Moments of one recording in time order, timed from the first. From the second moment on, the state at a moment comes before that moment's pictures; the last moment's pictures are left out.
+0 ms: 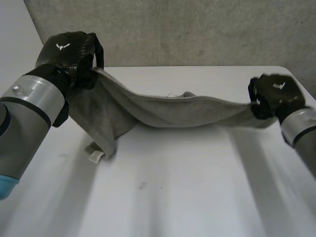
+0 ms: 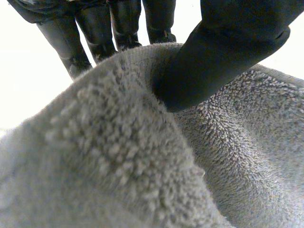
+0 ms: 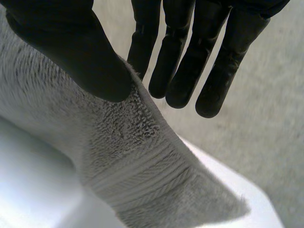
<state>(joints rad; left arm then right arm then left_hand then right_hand) 4.24 -1.64 -1.47 3.18 -1.60 3.21 1.77 -1.42 1.70 -0.21 1.39 2.90 1.18 1.22 1.22 1.22 1.04 0.98 1.18 1.19 1.19 0.98</state>
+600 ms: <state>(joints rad) 4.36 -1.85 -1.36 2.85 -1.59 3.32 1.64 -1.27 1.25 0.48 1.21 2.43 1.19 1.22 1.22 1.22 1.04 0.98 1.18 1.19 1.19 0.99</state>
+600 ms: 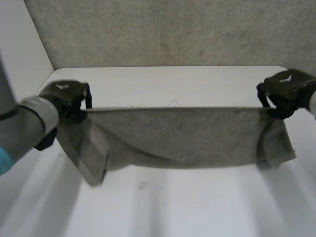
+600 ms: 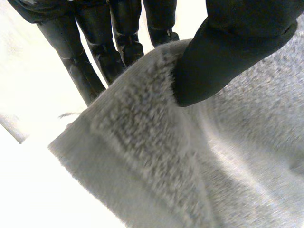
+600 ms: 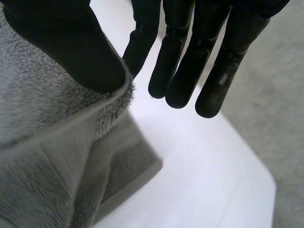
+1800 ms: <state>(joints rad) 4.39 -2.05 -1.63 3.57 -1.65 3.36 1.83 -0.92 1.48 -0.32 1.32 2.59 1.20 1.22 1.22 1.22 1.04 0.97 1.17 1.18 1.18 0.99</state>
